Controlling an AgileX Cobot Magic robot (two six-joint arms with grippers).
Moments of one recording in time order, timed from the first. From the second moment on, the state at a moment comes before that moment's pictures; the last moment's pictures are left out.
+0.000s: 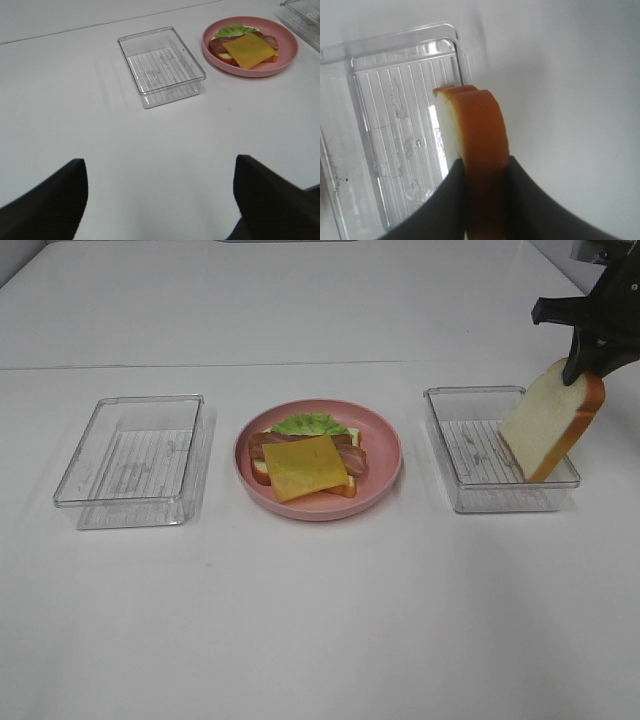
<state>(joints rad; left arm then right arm) -0.32 -0.01 -0.51 0.05 1.05 -0.06 -0.06 2.09 -1.76 0.13 1.02 0.05</state>
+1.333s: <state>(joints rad) -0.32 -0.01 -0.51 0.05 1.05 -0.06 0.28 1.87 -1.42 0.90 0.69 -0.12</state>
